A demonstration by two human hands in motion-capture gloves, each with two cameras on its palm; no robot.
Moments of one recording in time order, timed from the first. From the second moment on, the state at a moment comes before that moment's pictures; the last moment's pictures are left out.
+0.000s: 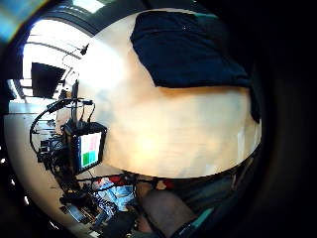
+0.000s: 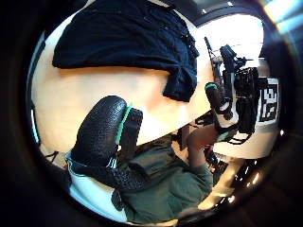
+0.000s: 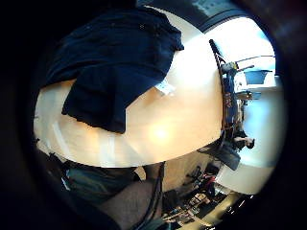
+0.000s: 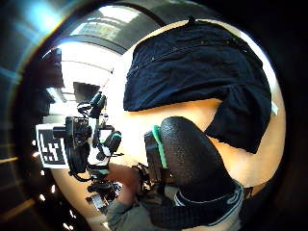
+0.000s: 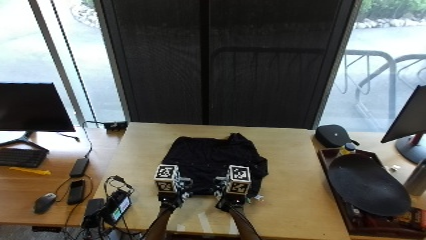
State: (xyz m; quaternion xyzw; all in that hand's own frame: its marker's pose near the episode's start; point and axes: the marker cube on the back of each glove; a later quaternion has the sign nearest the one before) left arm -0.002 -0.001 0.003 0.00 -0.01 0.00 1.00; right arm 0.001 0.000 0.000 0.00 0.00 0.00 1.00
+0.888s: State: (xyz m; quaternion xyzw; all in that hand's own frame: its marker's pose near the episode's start) left arm -0.003 -0.004 -0.001 0.01 -0.05 0.00 1.00; right arm 0.024 -0.009 0.002 0.03 0.01 0.00 1.00
